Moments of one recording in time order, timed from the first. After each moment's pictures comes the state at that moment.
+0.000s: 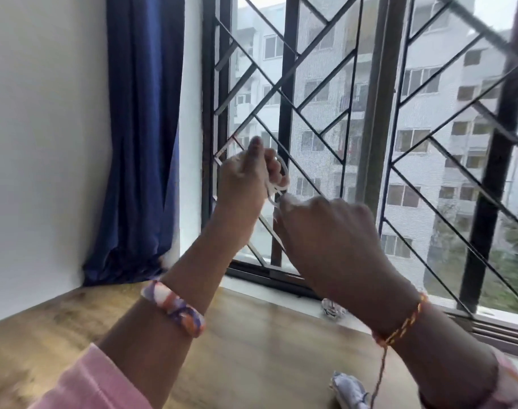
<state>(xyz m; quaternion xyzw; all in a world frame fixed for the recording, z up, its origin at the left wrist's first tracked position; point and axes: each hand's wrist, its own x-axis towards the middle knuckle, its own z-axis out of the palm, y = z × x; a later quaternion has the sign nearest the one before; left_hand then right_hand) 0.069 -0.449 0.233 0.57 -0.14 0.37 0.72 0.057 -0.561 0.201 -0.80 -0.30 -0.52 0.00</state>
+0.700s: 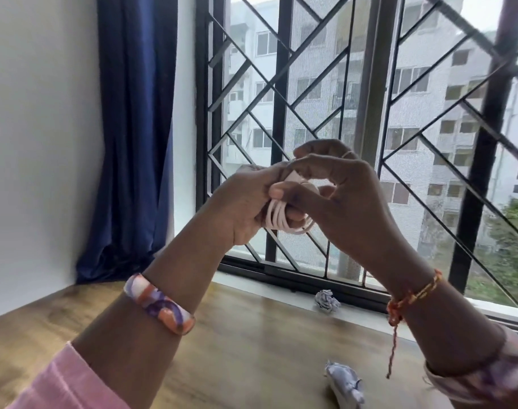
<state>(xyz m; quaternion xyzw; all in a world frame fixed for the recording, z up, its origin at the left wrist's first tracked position) 0.041 -0.449 0.231 0.63 -0.16 0.13 0.75 0.070 -0.578 0.222 -0.67 -0.47 -0.33 0.47</state>
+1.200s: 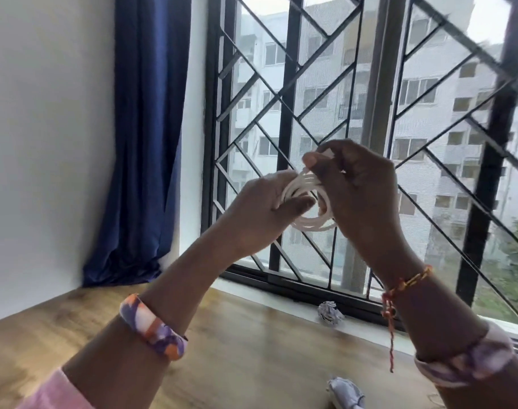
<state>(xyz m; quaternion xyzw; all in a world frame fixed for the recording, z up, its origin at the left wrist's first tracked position) 0.042 -0.444 0.224 0.83 -0.25 0.38 0.32 0.075 -0.575 0.238 -0.62 -0.40 -0.41 0.54</state>
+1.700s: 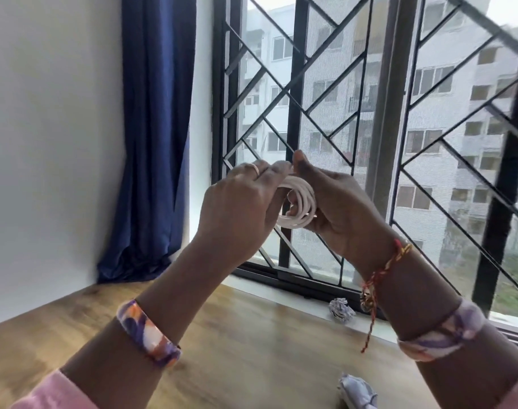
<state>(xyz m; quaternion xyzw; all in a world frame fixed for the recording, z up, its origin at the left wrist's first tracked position) 0.033 -0.430 0.216 0.79 -0.12 0.61 -0.01 0.076 -0.553 0.235 -0.60 -0.30 0.04 0.74</state>
